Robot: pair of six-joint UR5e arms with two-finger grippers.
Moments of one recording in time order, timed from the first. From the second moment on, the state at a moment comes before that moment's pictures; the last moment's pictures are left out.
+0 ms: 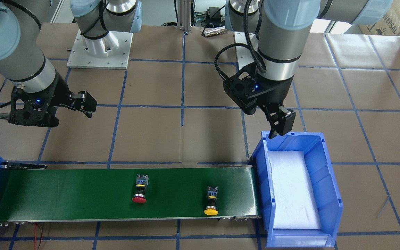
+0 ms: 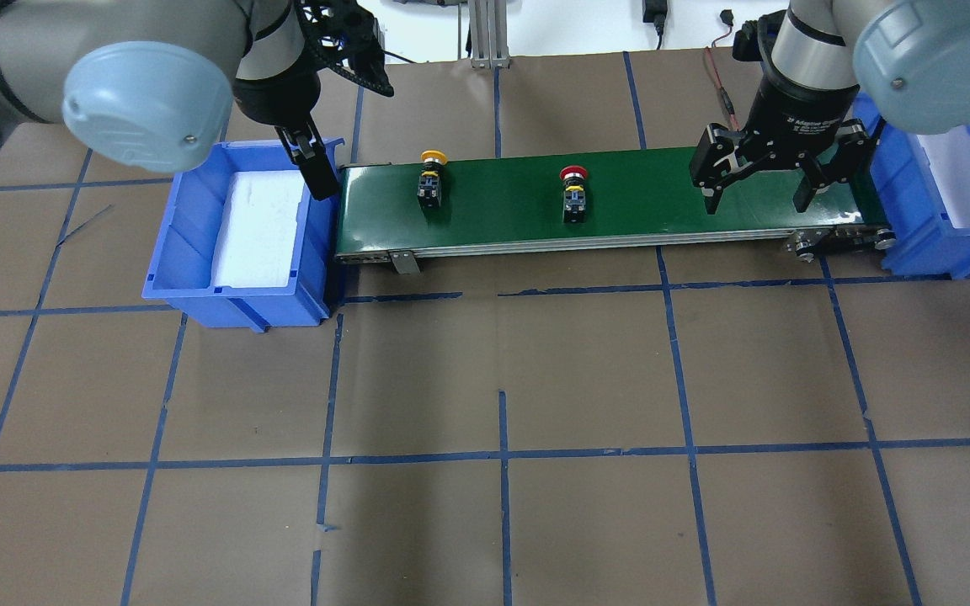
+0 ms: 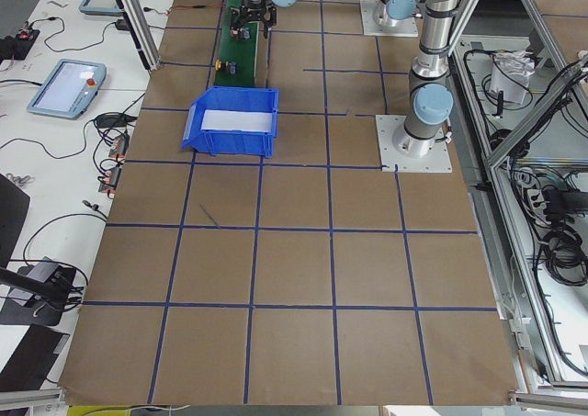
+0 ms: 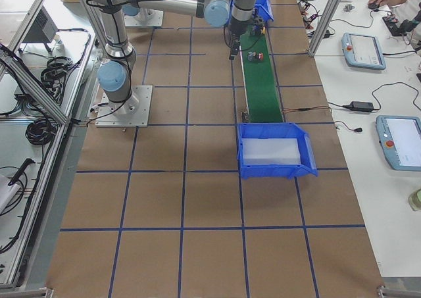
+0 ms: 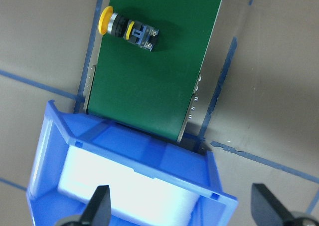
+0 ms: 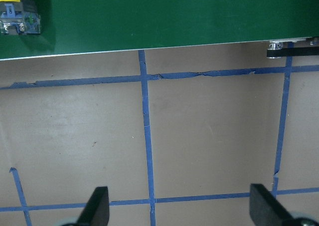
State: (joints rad) left arm -1.70 -1.72 -1.50 -1.39 1.68 0.84; right arm 1.51 -1.43 1.56 -1.58 -1.59 -0.02
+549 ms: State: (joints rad) left arm -1.66 -1.62 -1.59 -1.46 1.65 0.15; right arm 1.51 -1.40 1.55 -1.62 -1.59 -0.02
